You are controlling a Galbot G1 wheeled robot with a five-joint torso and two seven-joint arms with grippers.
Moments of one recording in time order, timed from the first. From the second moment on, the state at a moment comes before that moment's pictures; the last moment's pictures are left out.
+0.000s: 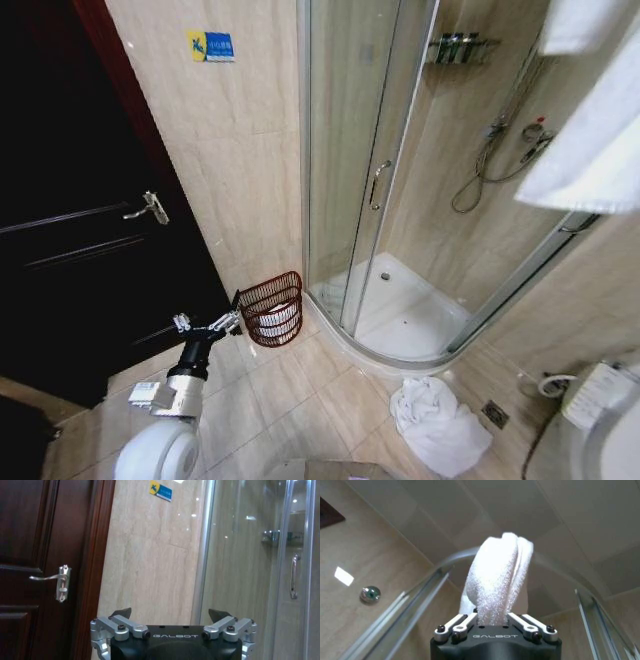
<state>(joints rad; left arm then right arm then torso) 1.80 -1.40 -0.68 -2.39 -0.33 -0.07 -0.03 -0.21 0.61 0.65 1.93 0.65 -0.20 0.07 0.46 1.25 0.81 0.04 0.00</state>
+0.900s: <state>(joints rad) 1.80 -1.40 -0.68 -2.39 -0.33 -0.07 -0.03 -0.88 0.88 0.90 2.15 0.44 0.03 0.08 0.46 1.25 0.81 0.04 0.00</state>
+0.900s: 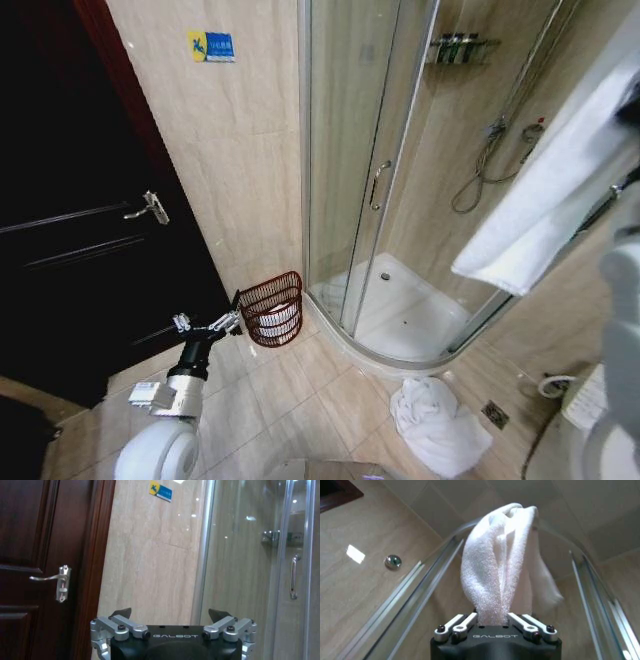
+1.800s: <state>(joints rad) 1.80 -1.40 -0.68 -2.39 -0.33 -0.07 -0.03 -1.22 1.21 0.91 2.14 0.16 0.40 0.06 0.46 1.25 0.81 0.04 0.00</state>
